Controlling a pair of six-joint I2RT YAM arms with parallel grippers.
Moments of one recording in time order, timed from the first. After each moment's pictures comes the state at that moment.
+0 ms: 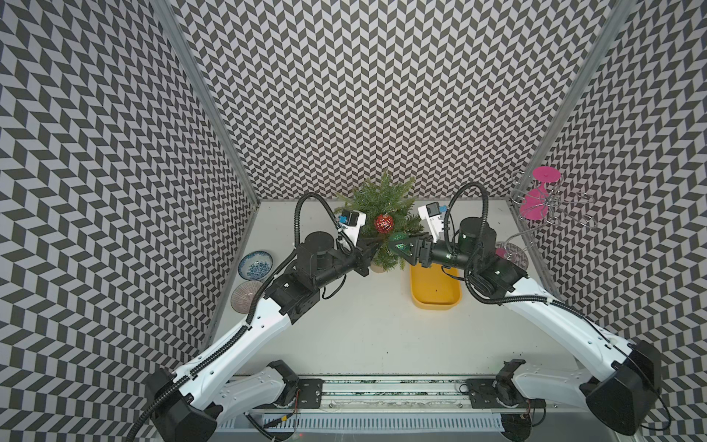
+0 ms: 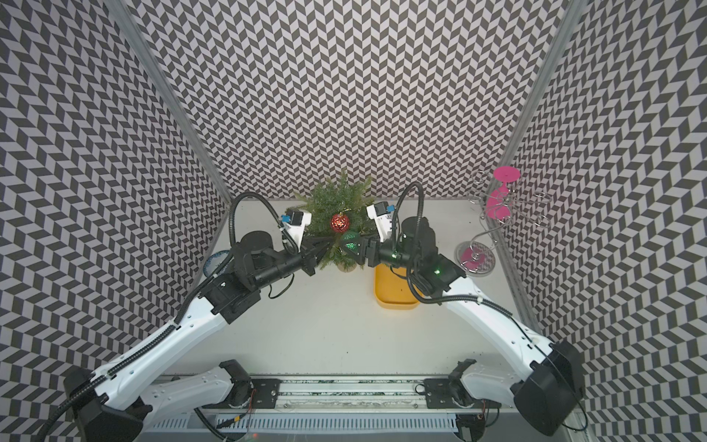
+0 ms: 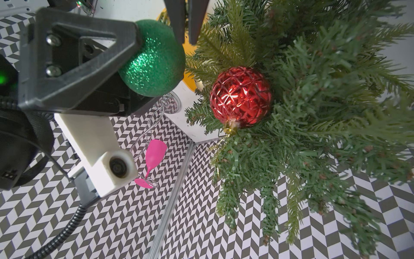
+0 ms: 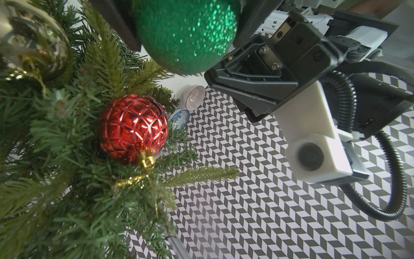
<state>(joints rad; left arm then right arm) -0.68 1.06 1.00 -0.10 0.20 -0.31 0.60 1.22 1.05 -0.01 -0.56 0.59</state>
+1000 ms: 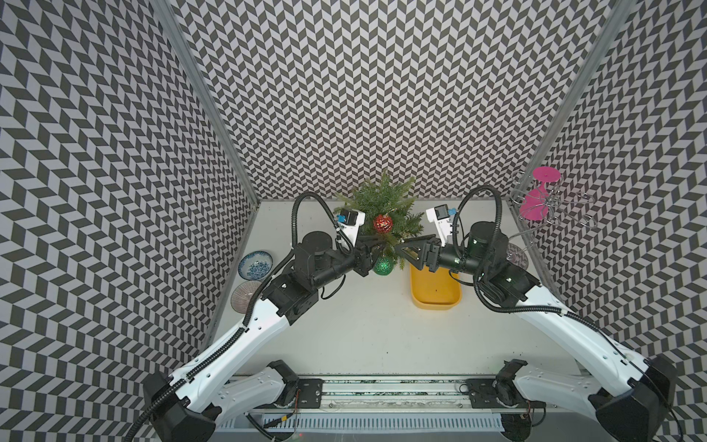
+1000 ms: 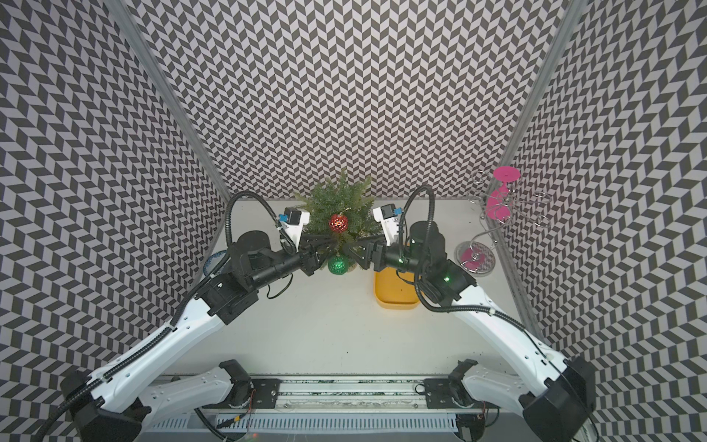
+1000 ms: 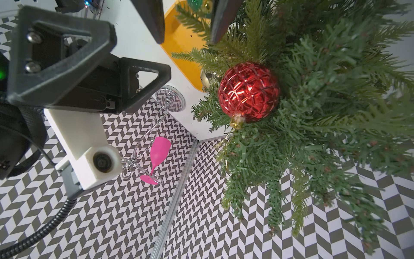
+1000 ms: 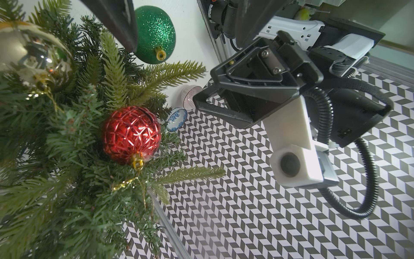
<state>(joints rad) -0.69 1.04 1.01 -0.12 0.21 -0.32 0.60 1.13 1.03 -0.06 -0.54 0.58</state>
